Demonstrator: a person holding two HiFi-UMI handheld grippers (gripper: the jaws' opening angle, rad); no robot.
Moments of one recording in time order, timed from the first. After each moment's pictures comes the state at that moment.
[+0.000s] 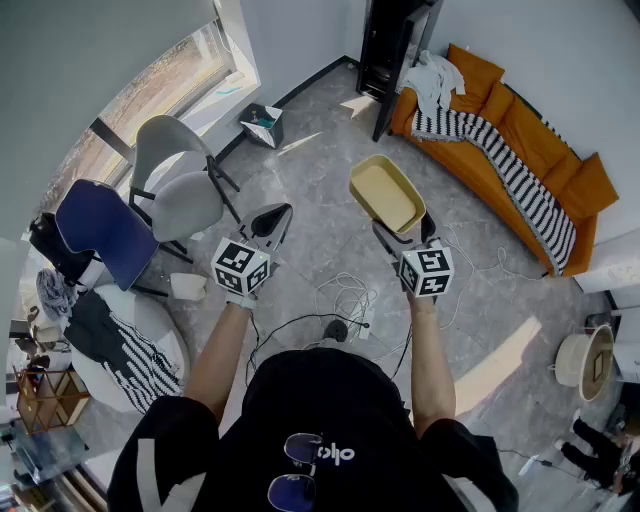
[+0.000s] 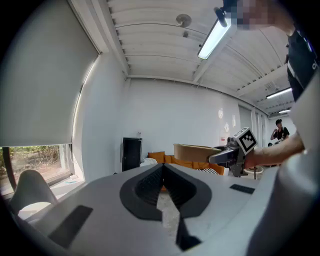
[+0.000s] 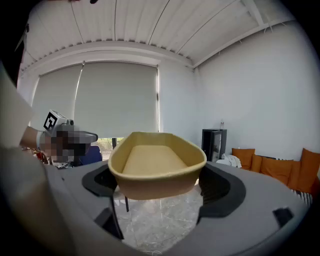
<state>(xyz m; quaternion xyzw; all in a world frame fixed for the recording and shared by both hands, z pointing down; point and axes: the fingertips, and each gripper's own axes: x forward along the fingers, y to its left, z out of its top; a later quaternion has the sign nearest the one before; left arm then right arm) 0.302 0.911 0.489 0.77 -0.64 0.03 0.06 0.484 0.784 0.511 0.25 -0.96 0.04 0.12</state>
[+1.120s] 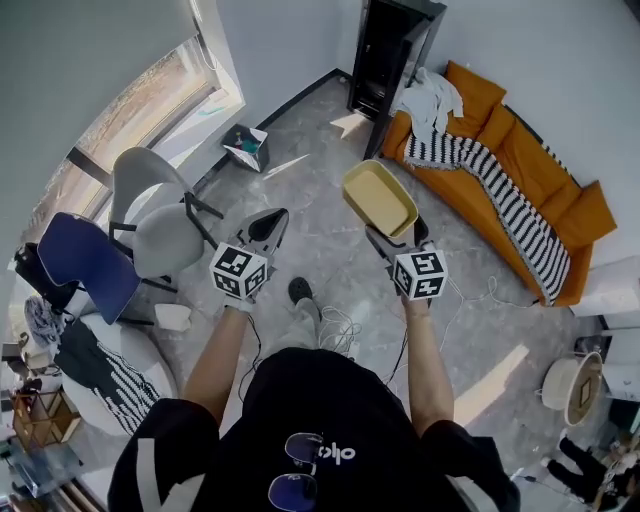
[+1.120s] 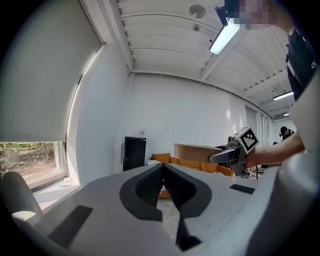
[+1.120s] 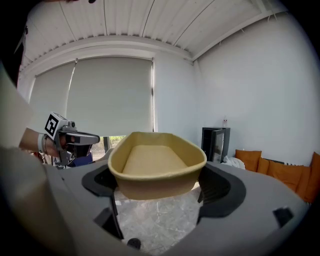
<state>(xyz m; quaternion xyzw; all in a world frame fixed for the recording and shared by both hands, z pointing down) 0.234 0.721 0.507 0.77 -0.64 0.02 0.07 0.414 0.599 0.522 0.25 -0.96 0.04 0.14</state>
